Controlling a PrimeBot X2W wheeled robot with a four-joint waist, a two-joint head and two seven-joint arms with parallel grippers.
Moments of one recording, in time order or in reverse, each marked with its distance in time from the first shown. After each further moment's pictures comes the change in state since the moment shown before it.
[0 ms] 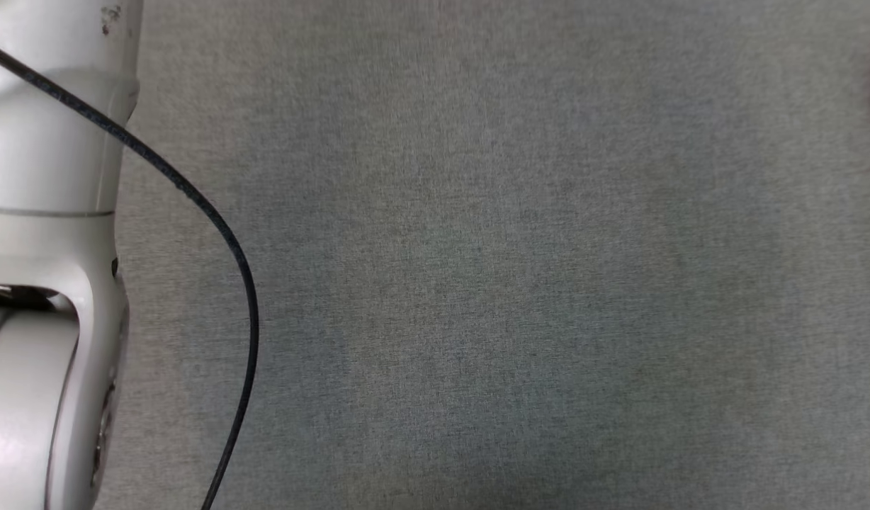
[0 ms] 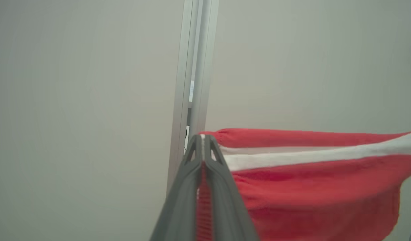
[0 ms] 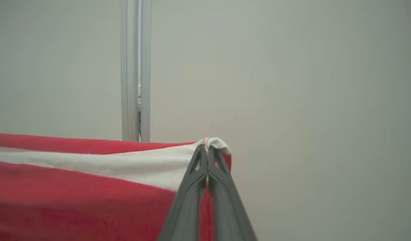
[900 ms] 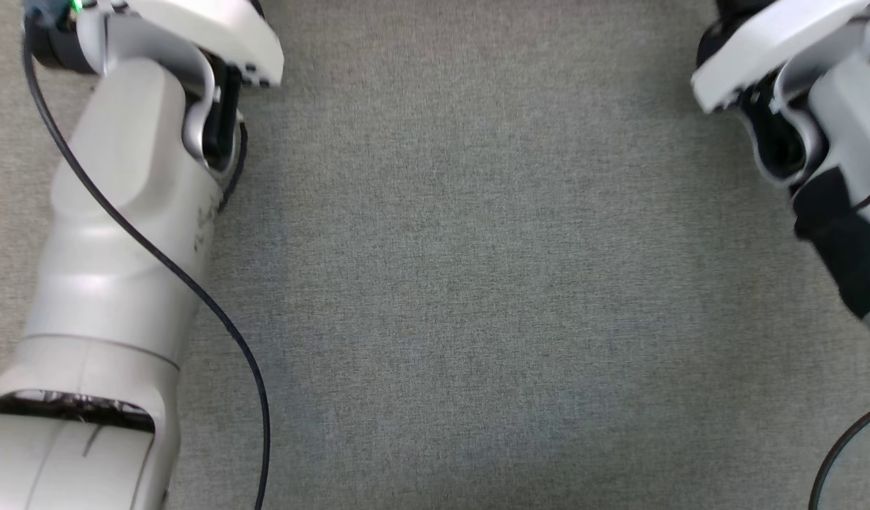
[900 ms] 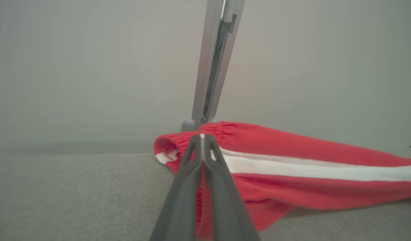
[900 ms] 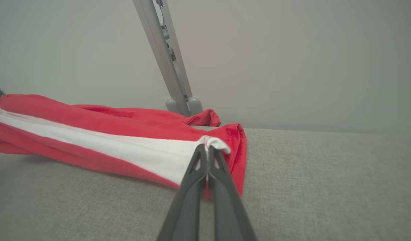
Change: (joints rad) left arm 0.379 -0.001 0.038 0.187 0.048 -0.064 -0.001; right arm 0.511 0.099 0.173 0.035 0.169 0.000 0.003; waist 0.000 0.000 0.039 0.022
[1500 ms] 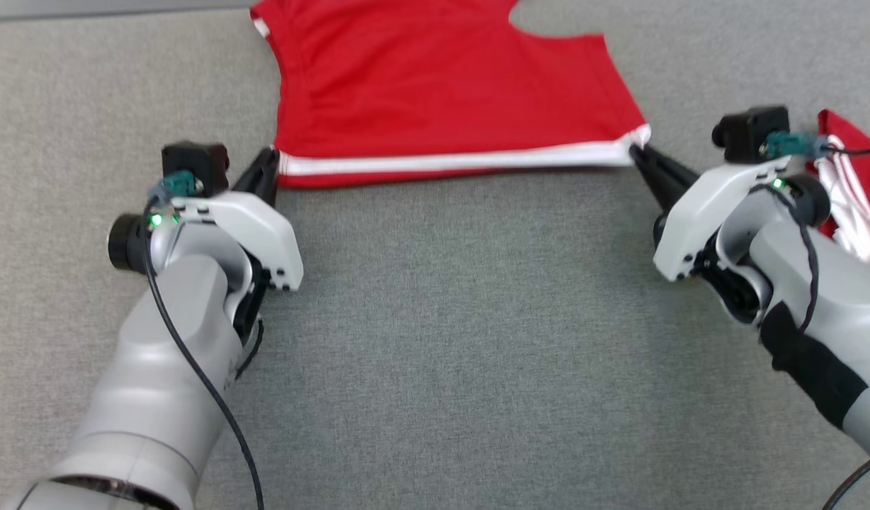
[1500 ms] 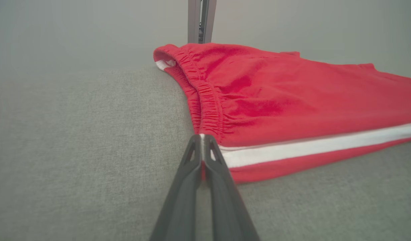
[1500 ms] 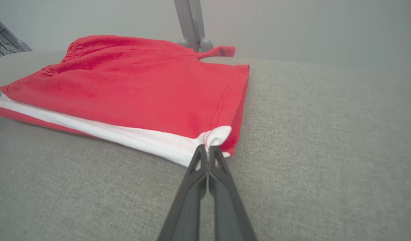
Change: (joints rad) left arm 0.221 -0.001 -0.163 0.276 -0.053 -0.048 0.011; right arm 0.188 -0.037 0.358 0.039 0.219 0.000 0.087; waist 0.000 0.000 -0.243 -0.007
